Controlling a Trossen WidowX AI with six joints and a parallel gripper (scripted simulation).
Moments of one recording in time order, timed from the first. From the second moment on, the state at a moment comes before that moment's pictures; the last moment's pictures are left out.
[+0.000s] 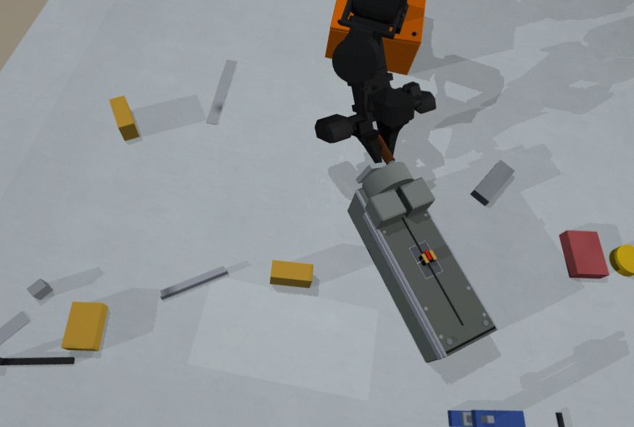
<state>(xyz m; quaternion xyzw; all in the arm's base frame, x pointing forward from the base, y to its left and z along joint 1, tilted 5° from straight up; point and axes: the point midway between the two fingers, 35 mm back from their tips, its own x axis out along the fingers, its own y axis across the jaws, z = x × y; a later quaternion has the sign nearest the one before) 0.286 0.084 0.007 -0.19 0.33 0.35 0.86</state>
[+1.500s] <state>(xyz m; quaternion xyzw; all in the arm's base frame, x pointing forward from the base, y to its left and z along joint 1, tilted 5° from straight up) 0.297 0.074 -0.008 -0.19 0.33 0.35 0.86</state>
